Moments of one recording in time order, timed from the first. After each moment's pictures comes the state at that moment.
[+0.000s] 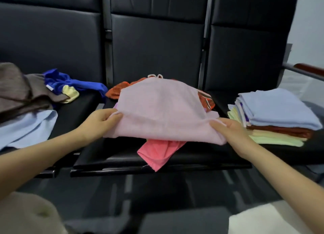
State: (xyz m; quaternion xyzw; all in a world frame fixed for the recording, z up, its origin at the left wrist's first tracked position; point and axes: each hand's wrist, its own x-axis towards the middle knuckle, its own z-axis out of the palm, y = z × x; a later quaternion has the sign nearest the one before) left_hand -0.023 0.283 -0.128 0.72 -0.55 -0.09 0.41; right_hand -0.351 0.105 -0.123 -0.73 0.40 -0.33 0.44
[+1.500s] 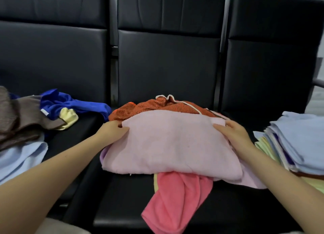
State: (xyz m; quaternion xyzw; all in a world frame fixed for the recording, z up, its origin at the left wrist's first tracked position) left_hand 0.068 0.156 -0.141 0.88 -0.40 -0.09 0.25; right_hand -0.256 -0.009 -0.124 -0.64 0.45 -0.39 0.48
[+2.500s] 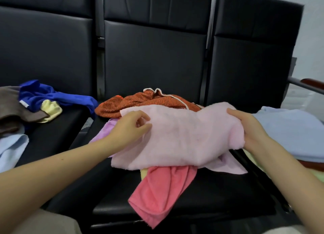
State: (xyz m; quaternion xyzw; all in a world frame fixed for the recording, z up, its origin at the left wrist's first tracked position) left_hand -0.031 0.154 -0.130 0.72 -0.56 -0.04 0.41; right_hand -0.300 0.040 -0.064 -0.45 0.47 -0.40 0.64
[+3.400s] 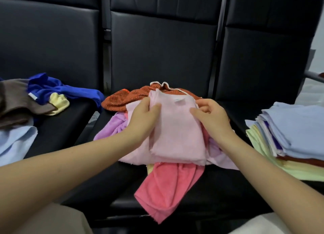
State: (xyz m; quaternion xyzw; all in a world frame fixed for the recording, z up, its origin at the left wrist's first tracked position) left_hand -0.073 0.151 -0.106 0.66 -0.40 -0.17 0.61; right_hand -0.225 0.040 -0.105 -0.74 0.38 -0.42 0.36
